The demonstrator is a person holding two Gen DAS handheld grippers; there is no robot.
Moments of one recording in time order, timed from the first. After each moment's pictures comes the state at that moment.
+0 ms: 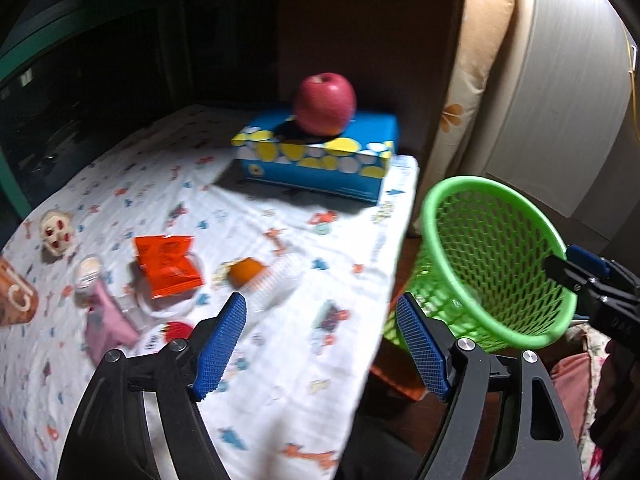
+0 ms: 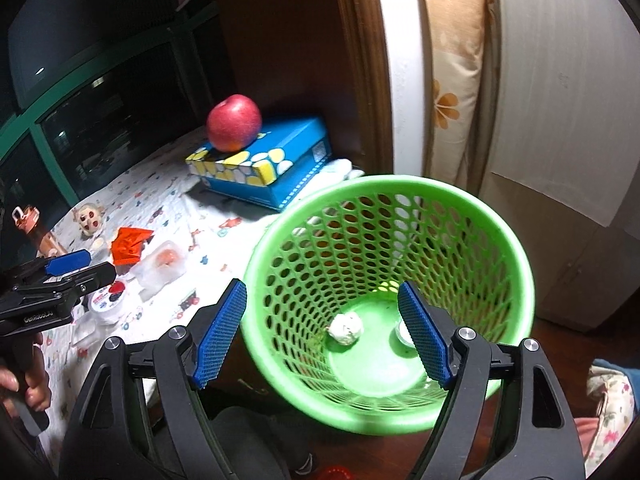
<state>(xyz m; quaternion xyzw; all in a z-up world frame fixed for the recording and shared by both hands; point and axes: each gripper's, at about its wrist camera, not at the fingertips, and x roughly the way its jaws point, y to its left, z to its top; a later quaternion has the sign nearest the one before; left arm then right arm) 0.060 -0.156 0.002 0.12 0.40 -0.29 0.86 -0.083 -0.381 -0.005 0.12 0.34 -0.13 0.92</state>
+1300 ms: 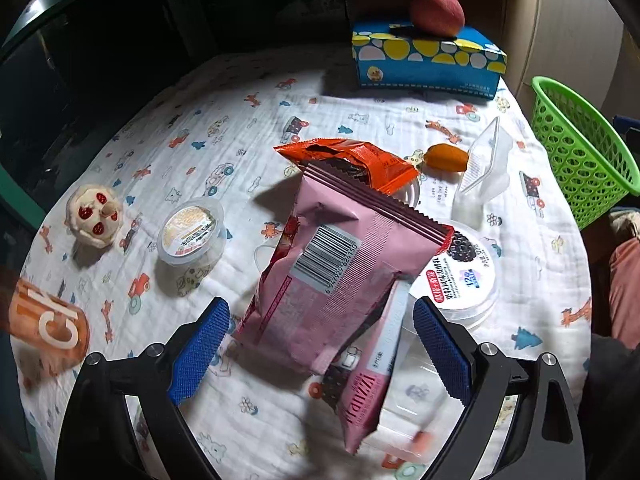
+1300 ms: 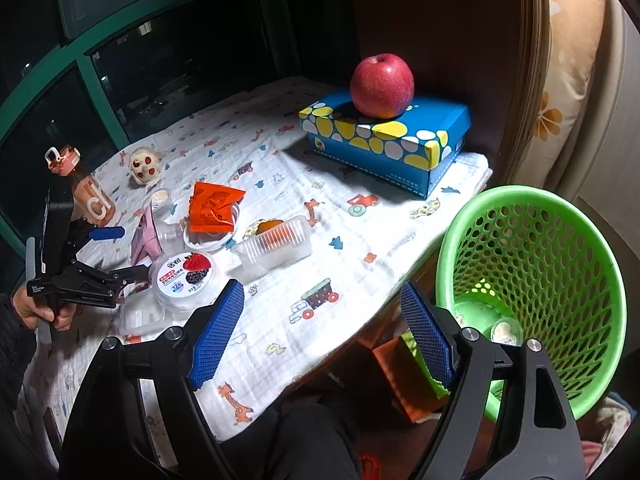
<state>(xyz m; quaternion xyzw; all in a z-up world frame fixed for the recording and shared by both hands) 0.175 0.008 -0.071 0.25 0.43 -0.32 0.81 0.004 -0.250 -0.007 0.08 0.40 -0.04 0.91</state>
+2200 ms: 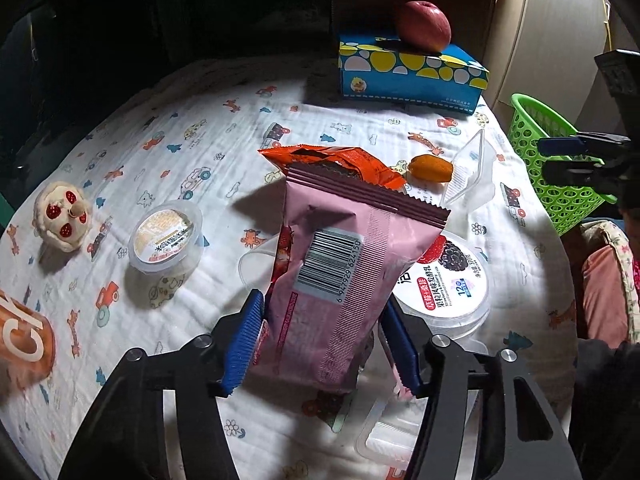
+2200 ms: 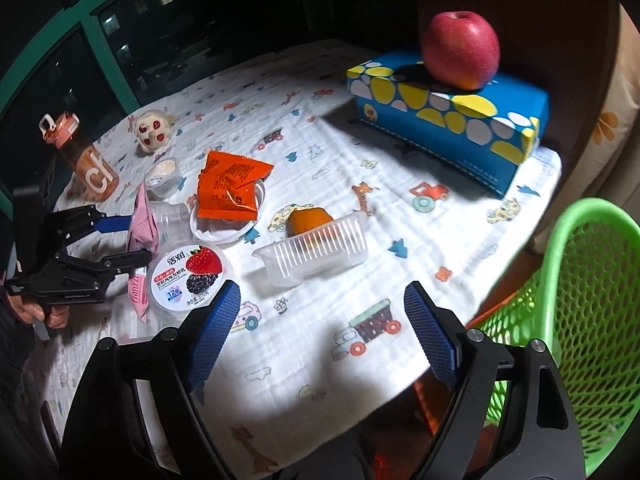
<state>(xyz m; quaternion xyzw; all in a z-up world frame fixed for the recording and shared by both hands) 0.186 0.021 -0.080 0.20 0.42 -0.38 0.80 0.077 -0.218 -0.051 0.06 0.44 0.02 0.90</state>
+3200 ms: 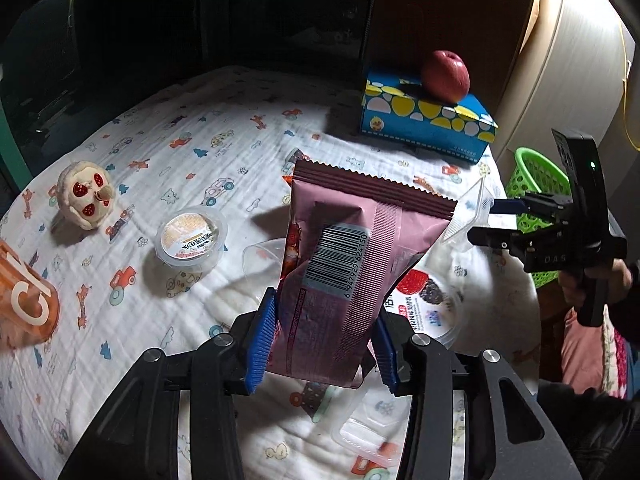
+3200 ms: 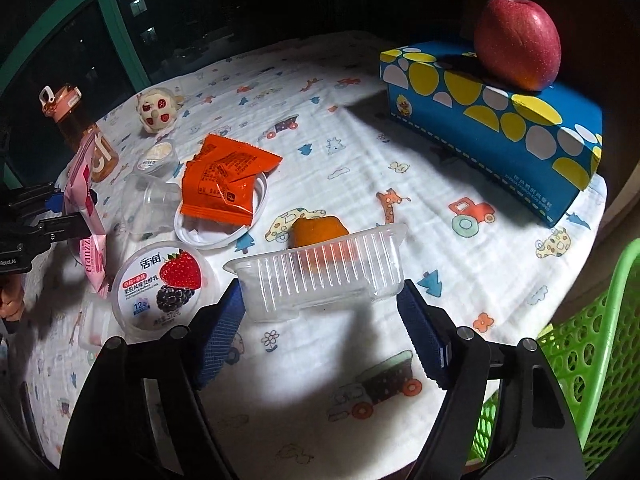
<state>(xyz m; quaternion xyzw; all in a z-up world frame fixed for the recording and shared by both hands) 0.180 0.036 -0.043 0.12 0.43 -0.35 0.83 0.113 -0.216 -0.083 0.03 0.44 0.06 0.90</state>
